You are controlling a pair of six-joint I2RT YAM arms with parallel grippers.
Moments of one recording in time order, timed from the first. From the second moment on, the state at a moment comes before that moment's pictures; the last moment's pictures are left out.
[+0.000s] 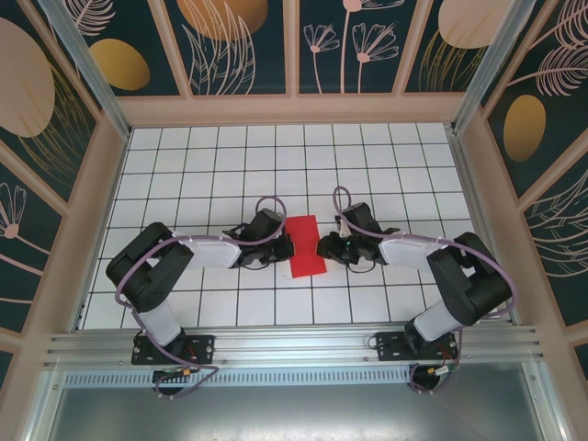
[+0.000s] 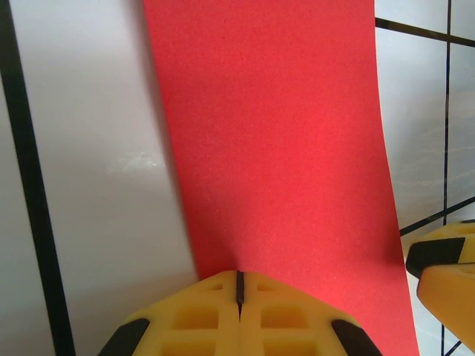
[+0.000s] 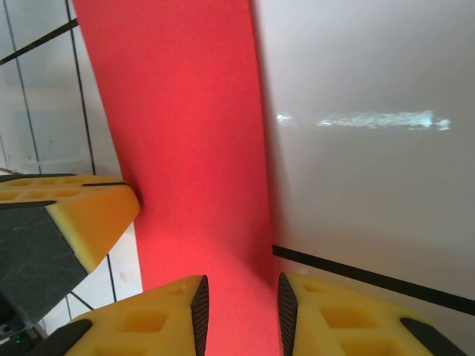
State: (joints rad) left arm -0.75 1.74 0.76 0.07 0.20 -0.86; right arm 0.56 1.53 0.62 -0.06 -0.44 0.75
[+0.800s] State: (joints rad) left arm -0.75 1.75 0.78 0.07 0.20 -0.79; right arm 0.50 1.56 0.62 -0.02 -0.51 0.73
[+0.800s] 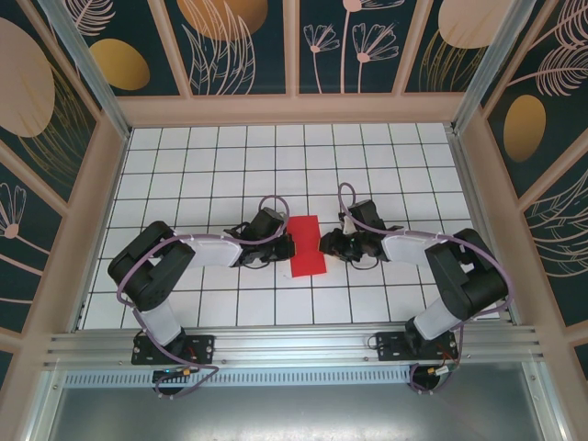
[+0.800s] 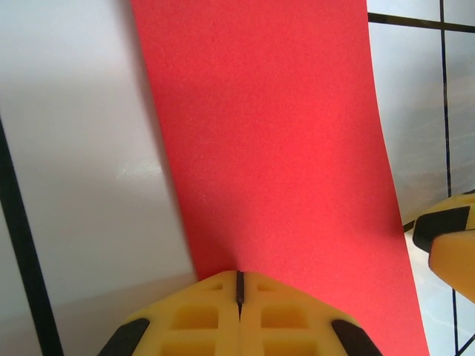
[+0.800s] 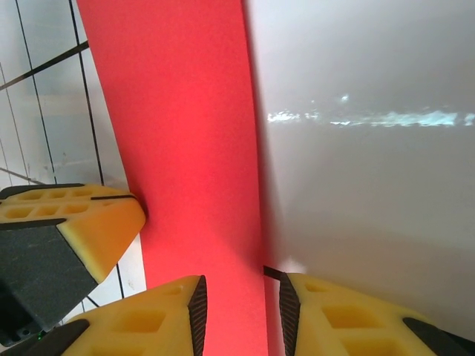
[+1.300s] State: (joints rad) left arm -0.75 1.78 0.81 0.07 0.22 -0.75; right arm 0.50 1.57 0.62 -0.01 -0.58 0.73
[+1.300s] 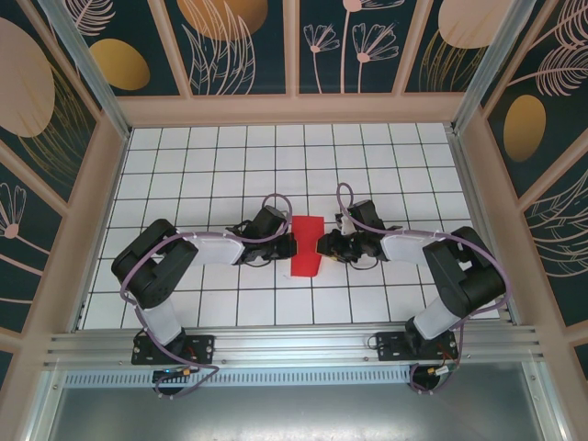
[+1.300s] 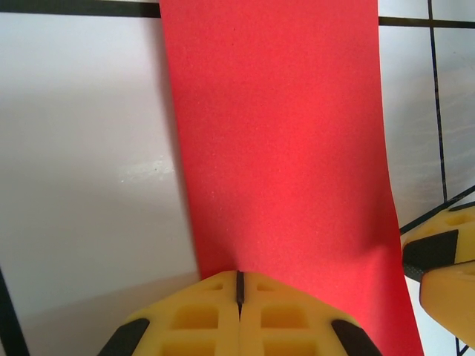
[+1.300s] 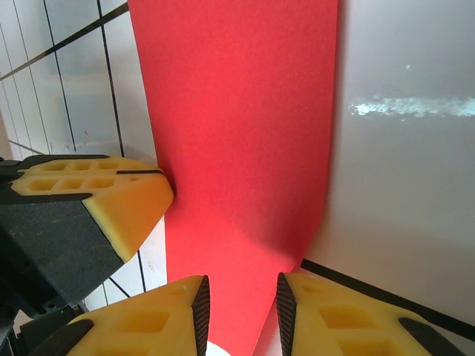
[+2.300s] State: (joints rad) left arm -0.75 1.78 0.82 0.05 0.23 -0.72; right arm 0.48 1.57 0.59 0.02 -0.55 0.83
